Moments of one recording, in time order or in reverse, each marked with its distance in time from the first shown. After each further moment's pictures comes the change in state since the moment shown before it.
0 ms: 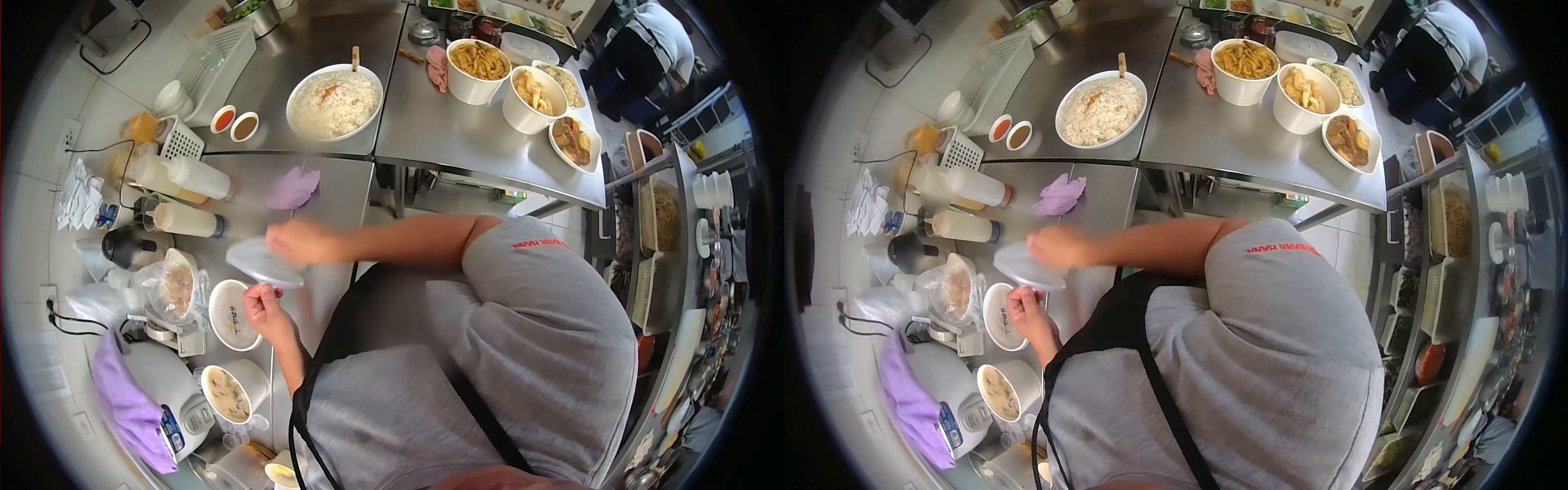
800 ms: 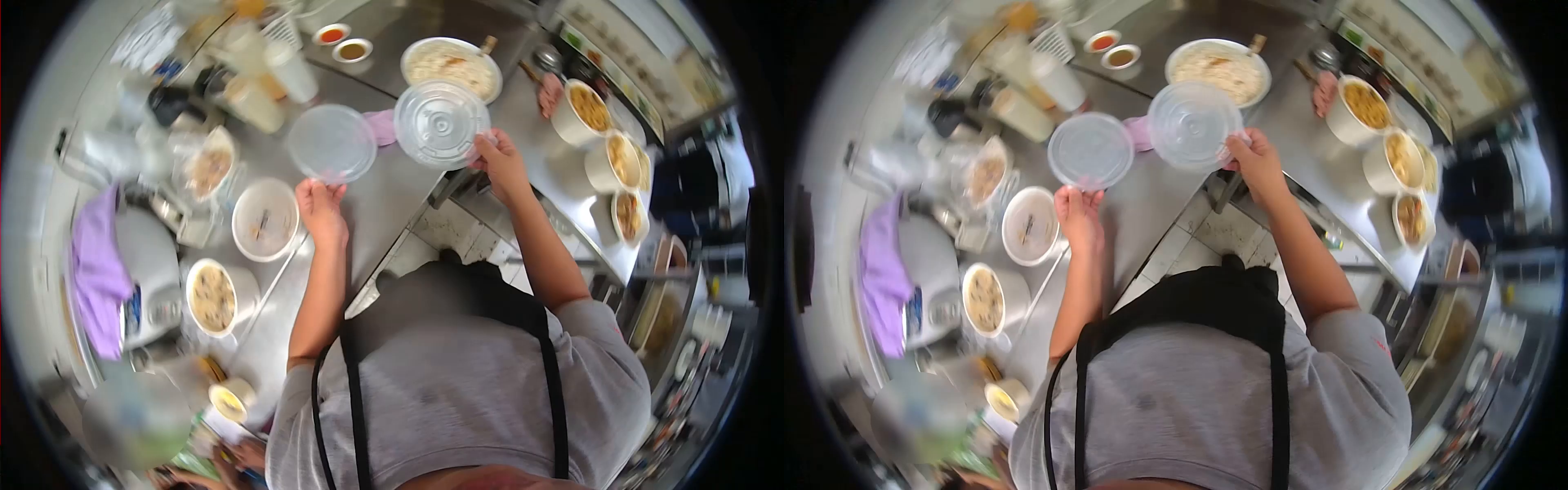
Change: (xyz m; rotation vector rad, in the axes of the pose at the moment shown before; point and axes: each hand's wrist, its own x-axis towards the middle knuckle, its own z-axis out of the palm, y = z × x) left_hand 0.026 -0.039 0.022 -0.484 0.187 -0.141; right_hand -0.058 0.040 -0.118 0.681 0.428 0.524
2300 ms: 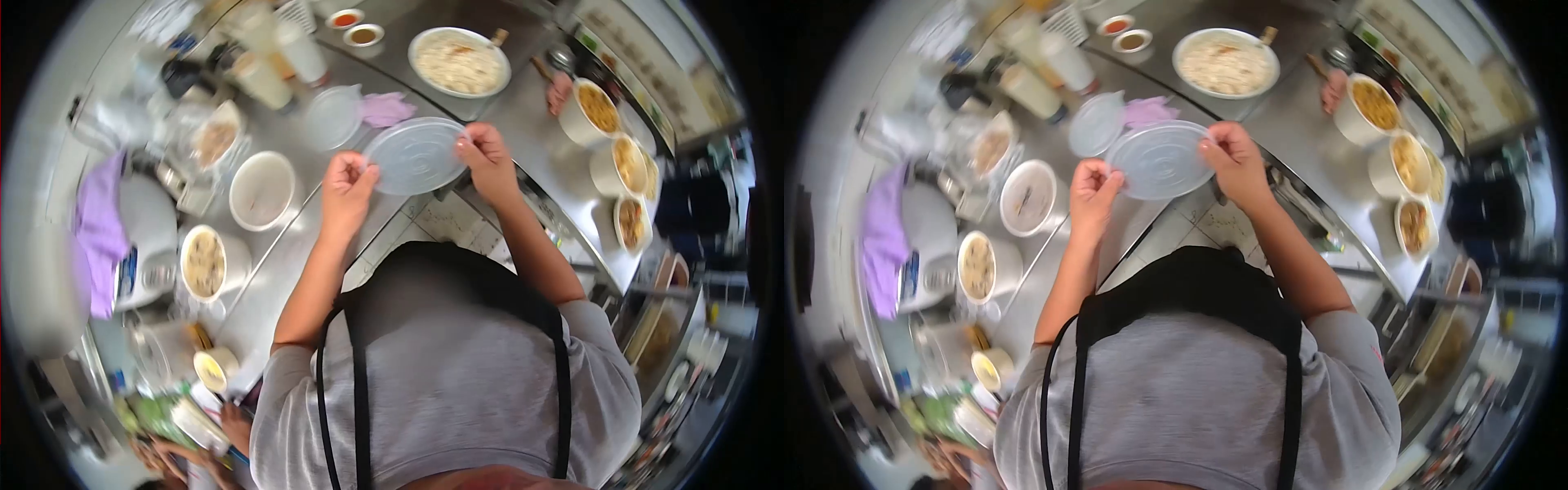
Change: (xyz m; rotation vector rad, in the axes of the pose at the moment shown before) left_hand -0.046 0.029 0.046 0.331 -0.384 0.033; right_hand -0.032 0.002 0.018 -0.014 -0.222 -0.375
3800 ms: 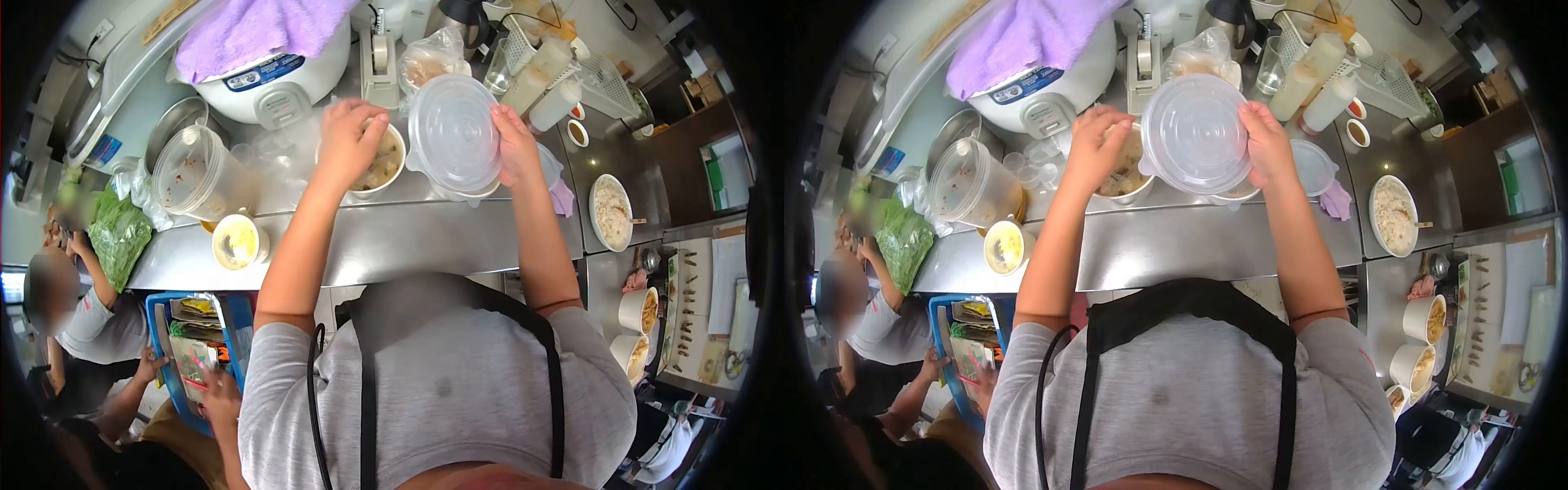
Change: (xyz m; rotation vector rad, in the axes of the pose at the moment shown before) left_hand -0.077 0.102 -0.261 0.845 0.594 0.078; right_hand 0.045 0.005 0.302 0.286 -0.603 0.482
